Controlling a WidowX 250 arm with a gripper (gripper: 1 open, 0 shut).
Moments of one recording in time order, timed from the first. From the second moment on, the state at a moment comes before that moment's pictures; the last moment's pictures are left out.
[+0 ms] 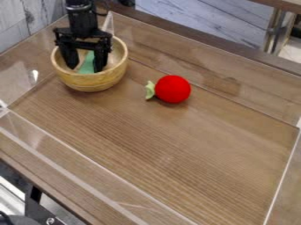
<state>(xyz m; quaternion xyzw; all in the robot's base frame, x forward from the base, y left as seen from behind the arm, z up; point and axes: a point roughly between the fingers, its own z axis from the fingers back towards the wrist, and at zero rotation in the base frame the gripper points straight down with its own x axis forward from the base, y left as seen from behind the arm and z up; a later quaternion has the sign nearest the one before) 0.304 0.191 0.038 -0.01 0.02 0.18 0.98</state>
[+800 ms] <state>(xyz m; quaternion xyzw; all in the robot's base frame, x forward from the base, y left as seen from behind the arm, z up) 0.322 0.193 0.022 -0.01 0.00 0.20 0.98</state>
